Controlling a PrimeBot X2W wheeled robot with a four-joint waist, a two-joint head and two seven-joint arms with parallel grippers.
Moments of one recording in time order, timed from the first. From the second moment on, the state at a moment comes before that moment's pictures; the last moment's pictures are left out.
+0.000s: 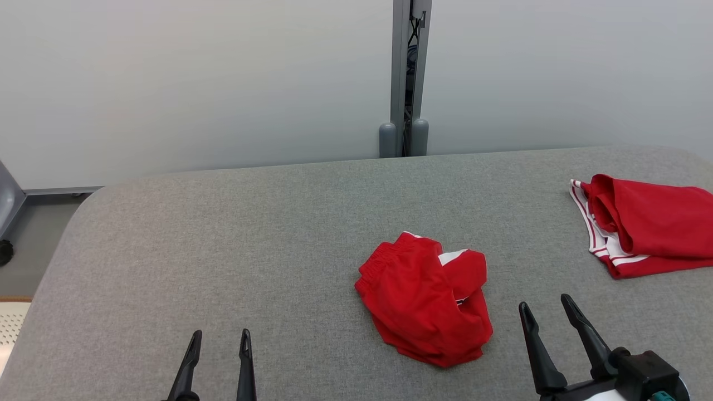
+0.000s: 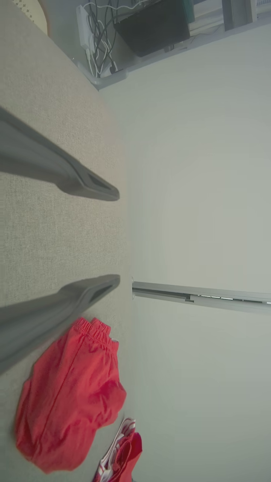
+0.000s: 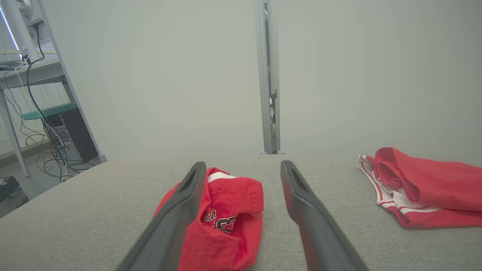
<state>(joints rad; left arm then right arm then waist) 0.22 0.06 -0.20 0.00 -0.14 0.18 -0.26 0.09 -0.06 0.13 0.10 0.20 0.13 -0.26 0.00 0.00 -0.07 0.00</state>
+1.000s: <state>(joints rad) -0.06 0.05 -0.25 0.27 -0.20 0.08 -0.26 0.05 -0.07 0.15 0.11 0.19 0.13 -0.26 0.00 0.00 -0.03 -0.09</state>
